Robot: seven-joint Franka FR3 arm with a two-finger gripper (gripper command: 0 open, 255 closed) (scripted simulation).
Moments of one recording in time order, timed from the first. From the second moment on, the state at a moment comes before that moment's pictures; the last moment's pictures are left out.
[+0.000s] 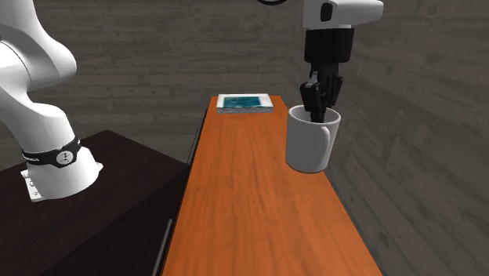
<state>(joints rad) 0.18 0.40 0.28 -1.58 -0.24 2.01 0.70</state>
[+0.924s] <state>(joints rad) 0.22 0.30 0.31 -1.61 -0.22 1.92 0.75</state>
